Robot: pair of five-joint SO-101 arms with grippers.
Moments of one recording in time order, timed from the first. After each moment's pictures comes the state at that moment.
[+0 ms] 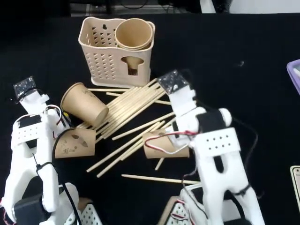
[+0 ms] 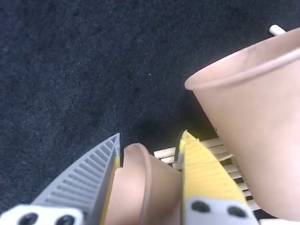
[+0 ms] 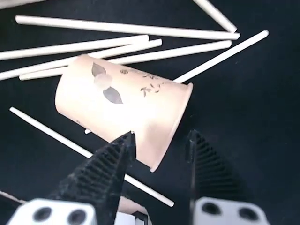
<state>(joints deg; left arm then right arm) -23.4 -26.8 53.9 45.8 9.1 -12.0 -38.0 38.5 85.8 17.4</state>
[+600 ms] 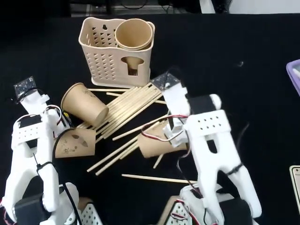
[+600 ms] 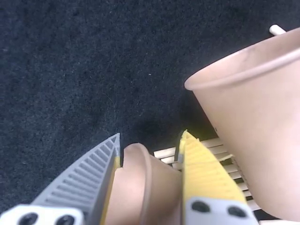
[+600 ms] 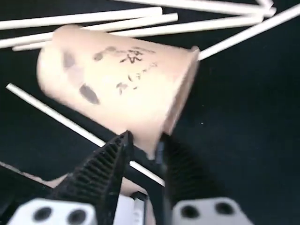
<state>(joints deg) -23.4 -26.8 53.9 45.8 9.1 -12.6 -27.9 31.3 90.9 21.2</state>
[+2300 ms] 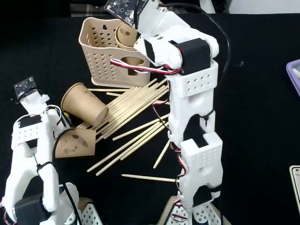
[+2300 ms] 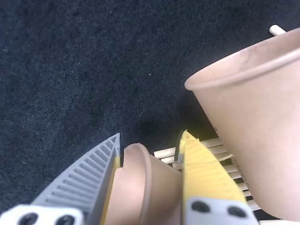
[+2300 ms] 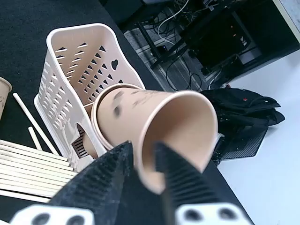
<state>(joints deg) -23.4 -26.8 53.9 45.8 9.1 -20.0 28.0 -83.3 98.7 40.8</state>
